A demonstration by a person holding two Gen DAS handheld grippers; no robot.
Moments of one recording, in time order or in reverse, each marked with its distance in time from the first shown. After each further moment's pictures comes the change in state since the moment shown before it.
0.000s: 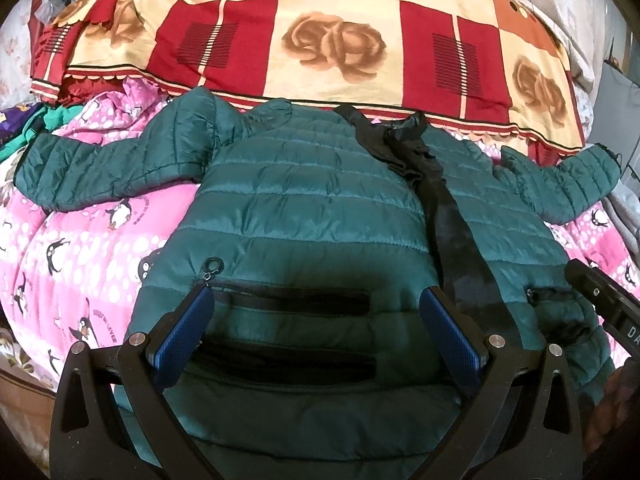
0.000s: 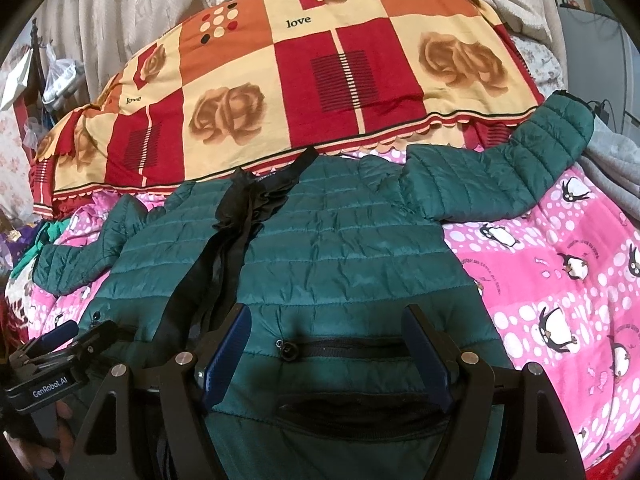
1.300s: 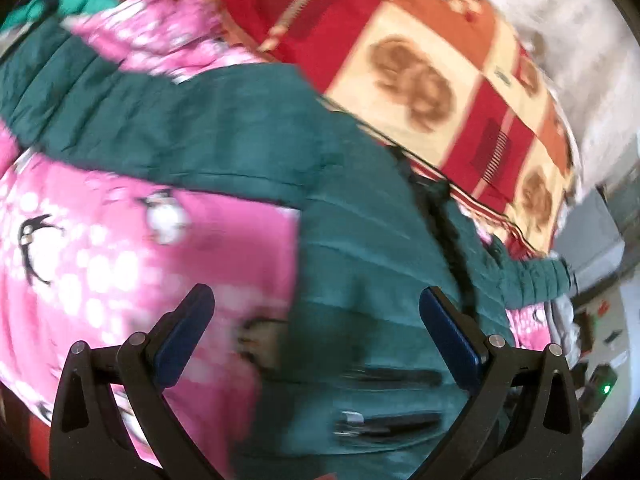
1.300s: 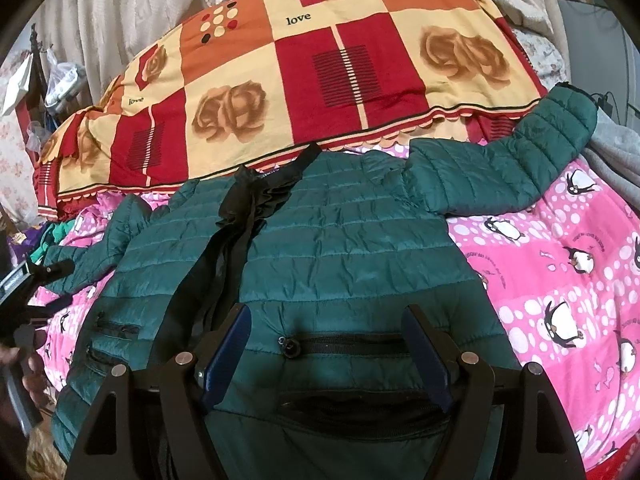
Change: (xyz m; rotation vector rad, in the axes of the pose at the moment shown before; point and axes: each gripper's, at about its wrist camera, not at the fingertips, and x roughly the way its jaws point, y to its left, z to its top) left arm 0.035 0.183 0.049 -0.387 0.088 -0.273; right arm 0.001 -0.002 -0.004 0.020 0.008 0.026
